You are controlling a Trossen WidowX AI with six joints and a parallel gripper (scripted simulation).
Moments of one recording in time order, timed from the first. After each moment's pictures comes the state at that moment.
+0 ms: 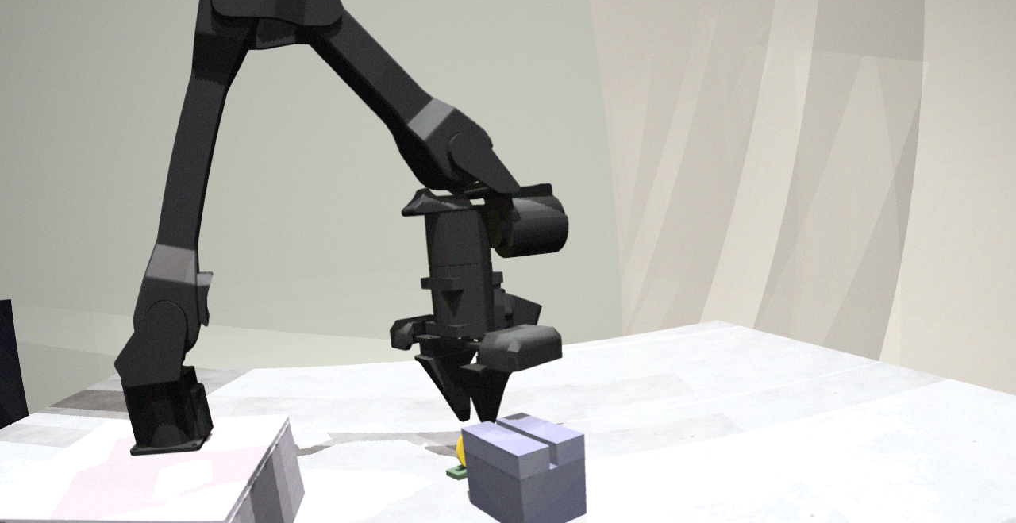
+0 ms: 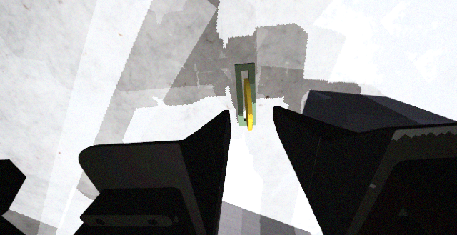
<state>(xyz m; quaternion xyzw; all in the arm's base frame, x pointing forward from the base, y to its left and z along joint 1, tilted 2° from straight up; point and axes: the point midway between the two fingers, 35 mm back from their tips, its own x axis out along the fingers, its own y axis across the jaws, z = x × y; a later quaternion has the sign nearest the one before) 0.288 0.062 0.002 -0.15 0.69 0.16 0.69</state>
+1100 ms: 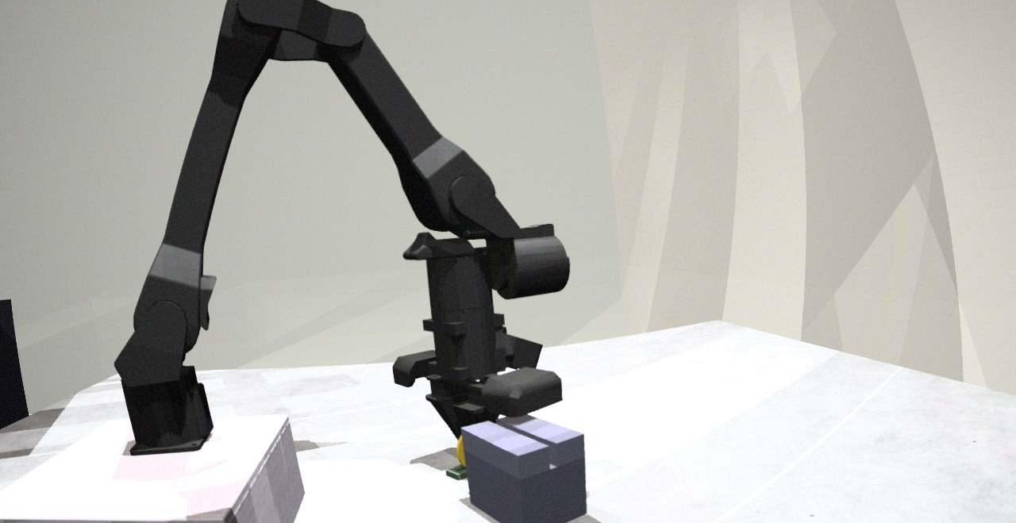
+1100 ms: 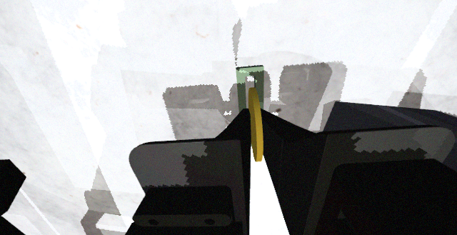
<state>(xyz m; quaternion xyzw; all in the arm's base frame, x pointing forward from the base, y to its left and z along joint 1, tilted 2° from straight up) 0.285 0.062 -0.037 -0.15 0.69 0.16 0.69</state>
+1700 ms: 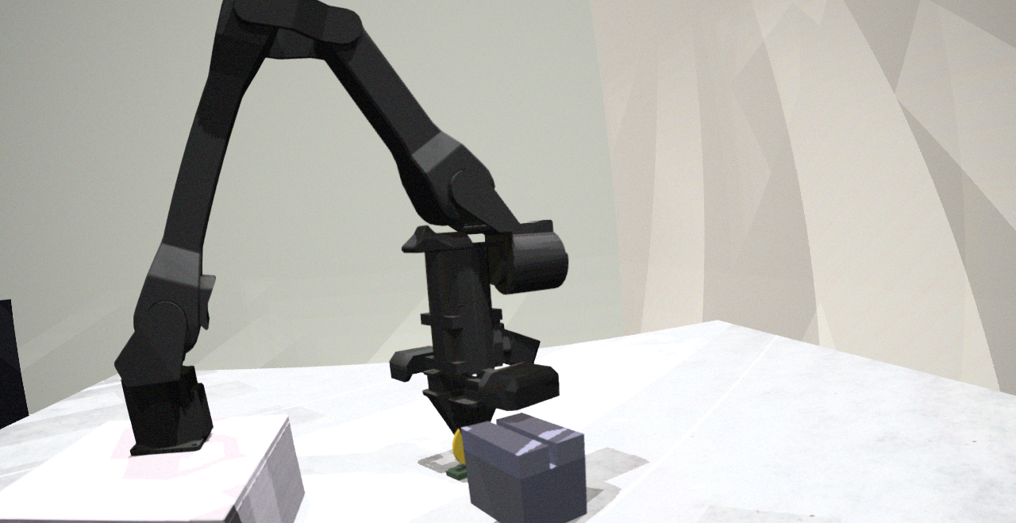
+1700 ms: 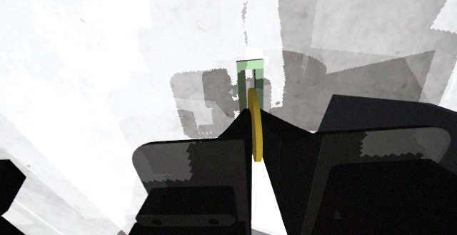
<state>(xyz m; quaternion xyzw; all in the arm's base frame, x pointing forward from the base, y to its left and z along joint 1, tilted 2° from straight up) 0.282 0.061 -0.031 -0.16 0.70 0.16 0.68</state>
